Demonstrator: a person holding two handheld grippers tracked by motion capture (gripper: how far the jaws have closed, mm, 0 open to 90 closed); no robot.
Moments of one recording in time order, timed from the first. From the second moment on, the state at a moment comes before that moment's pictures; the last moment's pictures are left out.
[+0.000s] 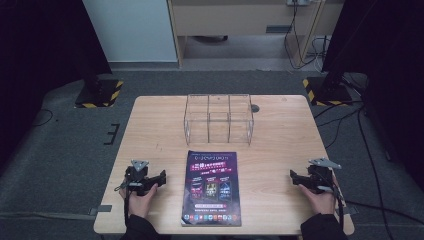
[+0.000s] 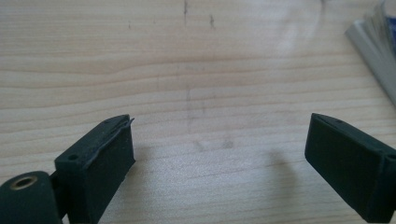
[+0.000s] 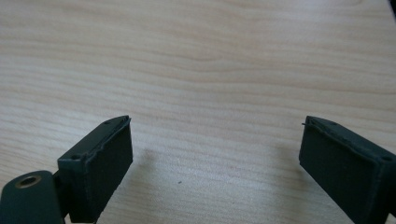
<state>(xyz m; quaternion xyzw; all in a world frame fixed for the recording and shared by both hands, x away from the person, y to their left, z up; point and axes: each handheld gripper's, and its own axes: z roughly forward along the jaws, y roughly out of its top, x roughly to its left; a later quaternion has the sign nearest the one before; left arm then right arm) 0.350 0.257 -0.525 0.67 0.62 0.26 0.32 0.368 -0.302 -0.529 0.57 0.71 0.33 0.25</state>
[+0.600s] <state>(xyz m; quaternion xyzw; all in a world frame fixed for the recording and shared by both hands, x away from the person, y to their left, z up) 0.333 0.240 -0.503 0.67 0.59 0.26 0.36 0.356 -0.281 -0.510 0.55 0.70 0.37 0.26</state>
